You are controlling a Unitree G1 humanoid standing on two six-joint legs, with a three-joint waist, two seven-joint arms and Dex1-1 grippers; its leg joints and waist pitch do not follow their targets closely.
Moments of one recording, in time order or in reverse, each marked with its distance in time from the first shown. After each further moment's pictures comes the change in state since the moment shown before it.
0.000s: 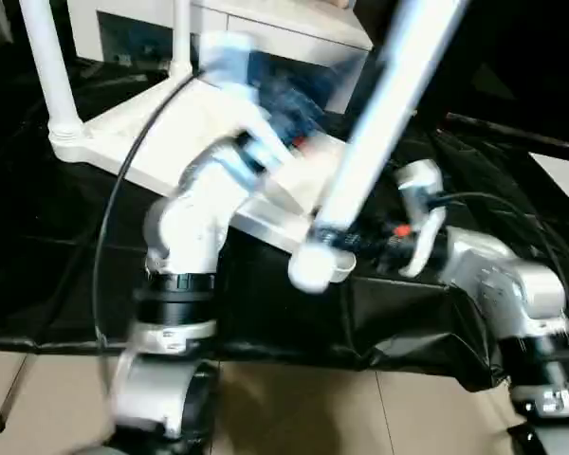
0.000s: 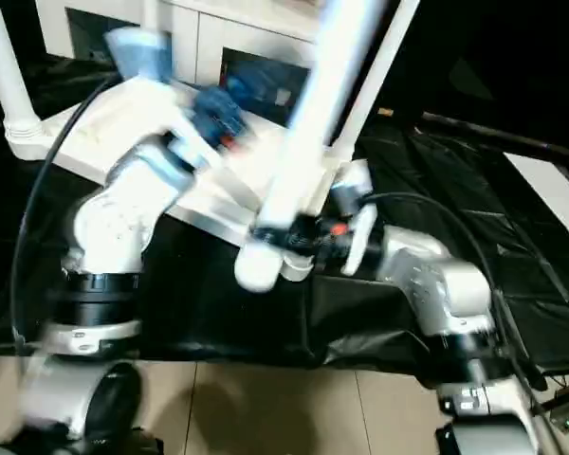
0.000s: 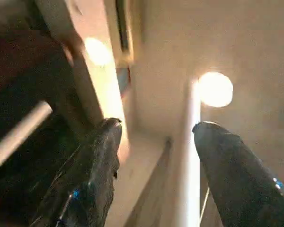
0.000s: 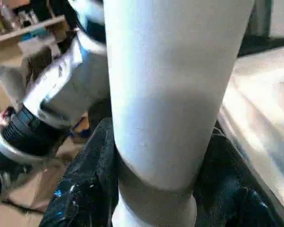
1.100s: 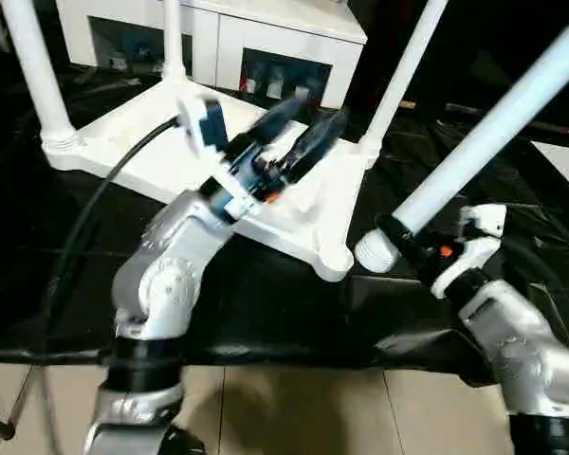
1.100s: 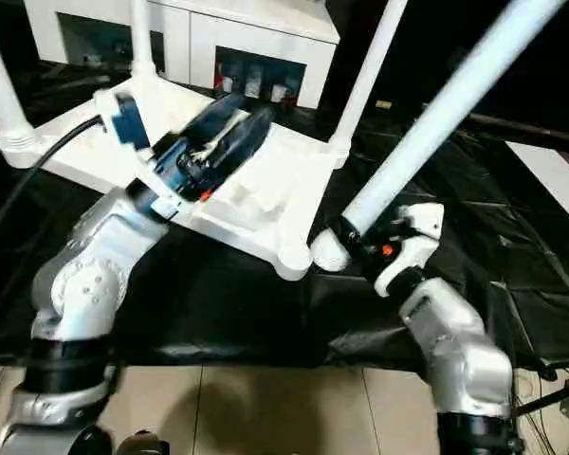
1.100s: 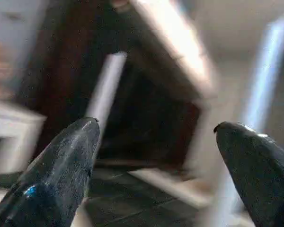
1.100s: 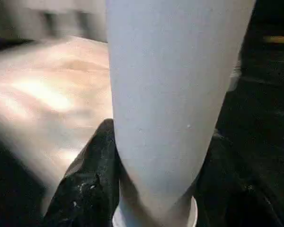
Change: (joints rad) left arm 0.317 0.195 -0.305 -0.299 0.488 -0.166 0.196; right arm 0.279 0.143 -0.132 -0.138 -0.372 -0.216 -0.817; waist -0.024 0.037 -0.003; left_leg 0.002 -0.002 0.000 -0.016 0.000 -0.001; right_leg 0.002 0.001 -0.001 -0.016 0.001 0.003
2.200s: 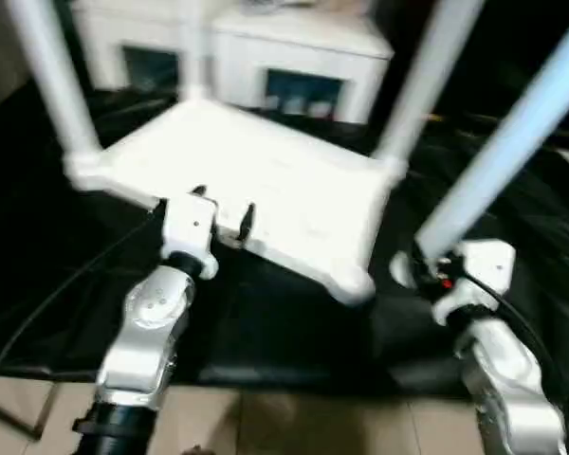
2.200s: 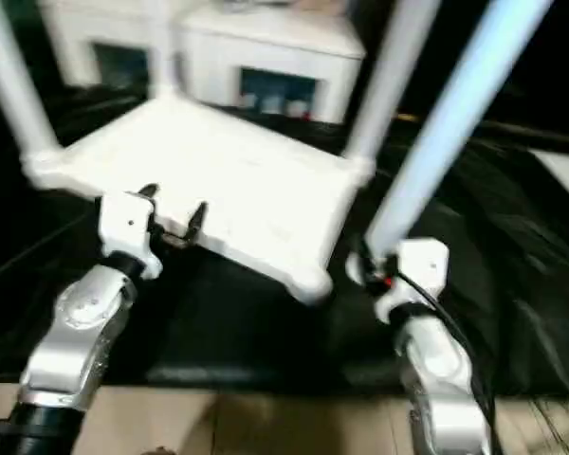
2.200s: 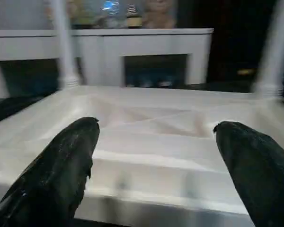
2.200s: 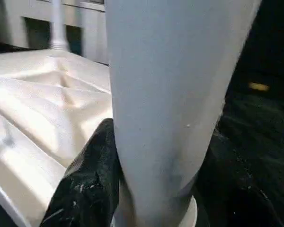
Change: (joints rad) left arm 0.256 0.078 -0.043 0.095 0.400 -0.195 0.274; right arm 0.180 0.071 0.122 -0.118 -0.157 -0.258 -0.064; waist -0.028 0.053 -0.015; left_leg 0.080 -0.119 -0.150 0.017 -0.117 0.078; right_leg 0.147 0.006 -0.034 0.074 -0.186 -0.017
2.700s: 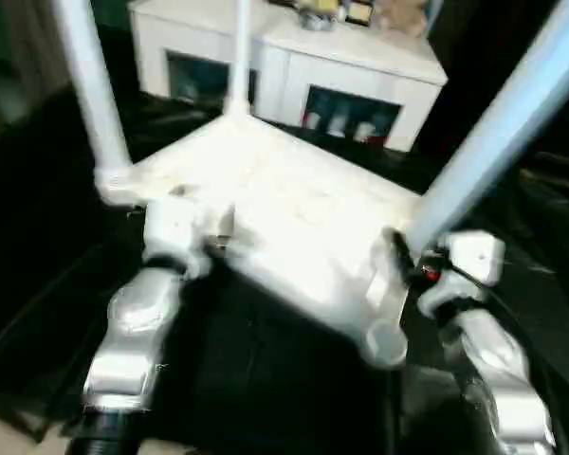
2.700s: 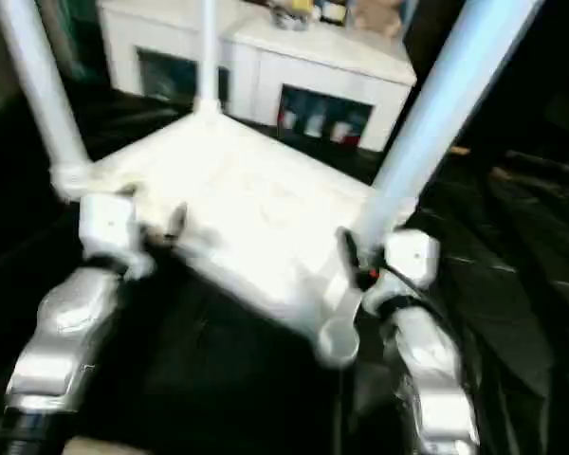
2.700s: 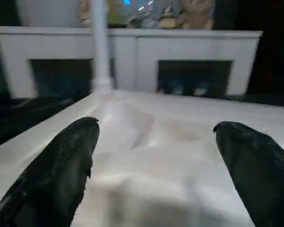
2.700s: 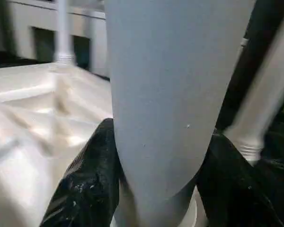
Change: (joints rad) left arm 0.017 -0.013 0.006 -0.006 -0.012 -0.011 0.002; right arm -0.017 -0.005 -0.021 0.041 0.022 -0.018 0.010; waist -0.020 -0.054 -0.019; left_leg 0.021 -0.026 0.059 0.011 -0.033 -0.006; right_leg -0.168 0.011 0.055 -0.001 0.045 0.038
